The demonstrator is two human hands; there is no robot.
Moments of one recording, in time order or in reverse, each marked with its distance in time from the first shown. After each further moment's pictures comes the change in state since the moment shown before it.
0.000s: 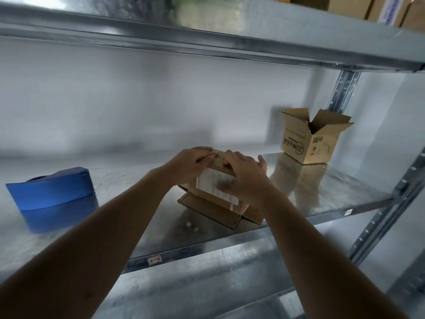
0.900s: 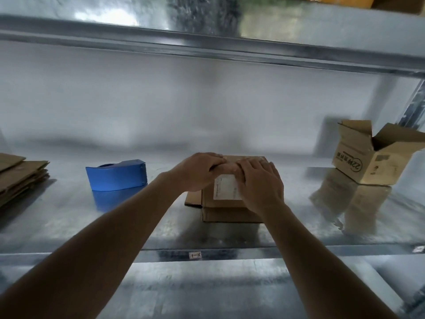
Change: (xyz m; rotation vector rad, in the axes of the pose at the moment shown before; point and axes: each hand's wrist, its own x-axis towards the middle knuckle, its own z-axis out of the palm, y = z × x) left_hand -0.073 -0.018 -0.058 0.360 0.043 -0.011; right_hand 0.028 -0.057 0.052 -0.092 0.209 -0.070
